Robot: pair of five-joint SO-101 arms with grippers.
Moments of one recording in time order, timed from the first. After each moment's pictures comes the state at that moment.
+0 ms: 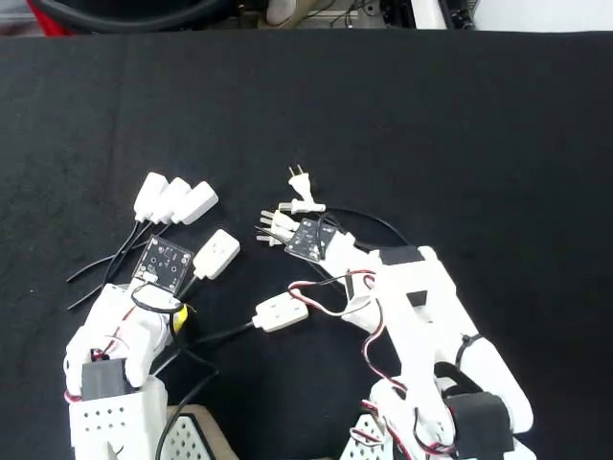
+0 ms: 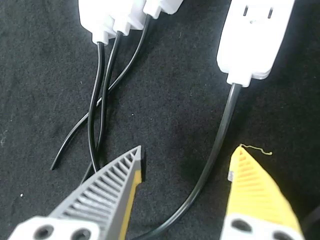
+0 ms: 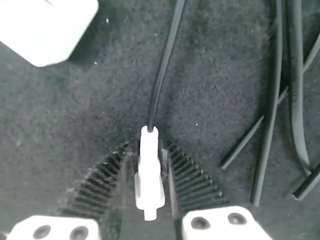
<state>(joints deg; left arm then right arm) -14.0 -101.3 96.1 63.0 -35.6 -9.6 -22.5 63.2 54.3 51.6</state>
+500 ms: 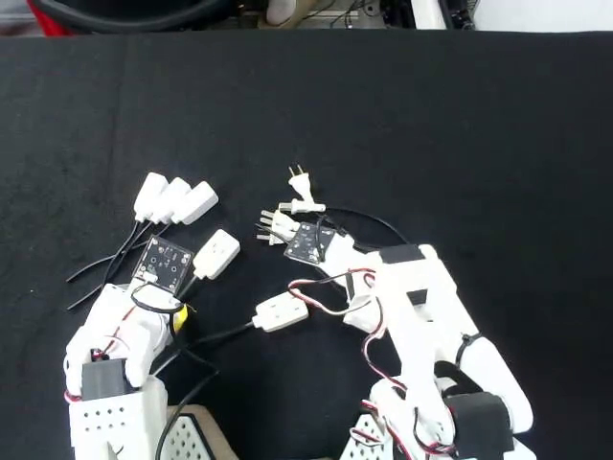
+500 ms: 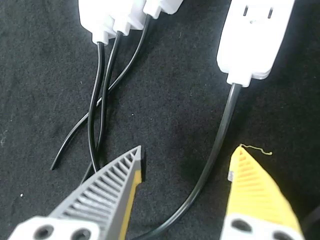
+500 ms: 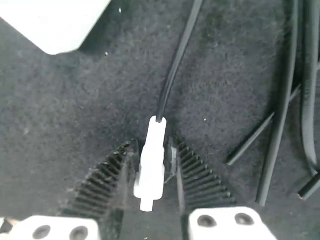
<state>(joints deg) -14.0 -101.3 96.1 63.0 -35.6 -9.5 -22.5 62.3 57.1 53.3</state>
